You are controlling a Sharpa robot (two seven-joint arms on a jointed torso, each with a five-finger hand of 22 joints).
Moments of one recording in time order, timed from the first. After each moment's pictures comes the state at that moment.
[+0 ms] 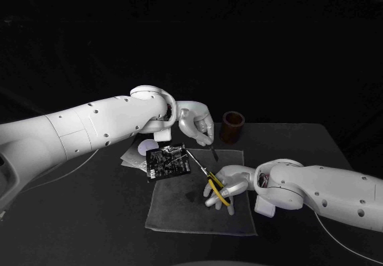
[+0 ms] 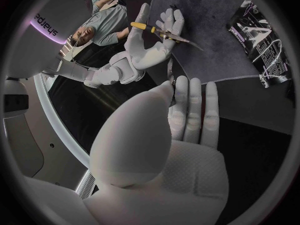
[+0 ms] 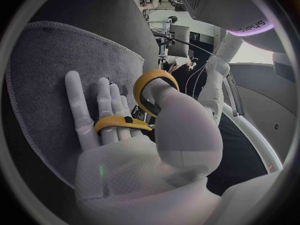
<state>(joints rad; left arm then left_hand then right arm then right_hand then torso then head) 1.43 -0.45 -0.11 1.15 -1.05 0.33 0.14 1.63 -0.10 0.42 0.27 0.04 0.98 0.13 0.49 0.22 1.31 0.07 0.19 0.14 1.03 0.06 0.43 0.32 0.18 0.97 0.23 0.16 0.13 1.13 -0.80 -0.17 1.57 -0.69 0.10 -0.11 1.07 -0.20 0.37 -0.10 0.05 0.65 0.18 0.24 0.67 1.07 0.18 0.07 0.07 1.05 0.12 0.07 0.59 0.03 1.00 0.21 0.74 0.26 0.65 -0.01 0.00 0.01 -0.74</state>
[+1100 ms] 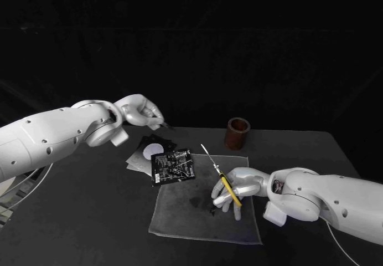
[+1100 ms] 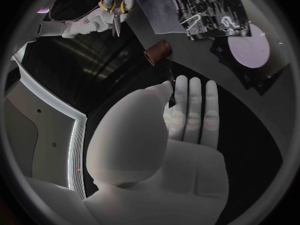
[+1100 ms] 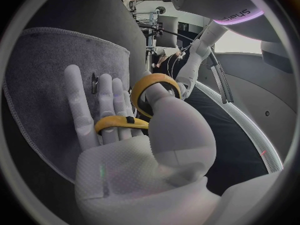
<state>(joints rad) 1.38 -0.78 -0.11 1.15 -0.75 -0.01 0.12 1.58 -0.13 0.50 0.23 0.04 0.97 0.13 0.49 0.29 1.32 0.07 0.19 0.16 1.05 0.06 0.42 0.33 0.17 0.98 0.22 0.19 0.15 1.13 -0.86 -0.17 1.60 -0.58 0.07 0.00 1.13 -0.01 0.17 -0.23 0.05 0.76 0.19 0.43 0.53 1.19 0.11 0.20 0.07 1.14 0.06 0.18 0.43 0.03 1.15 0.16 0.64 0.19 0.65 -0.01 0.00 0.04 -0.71</state>
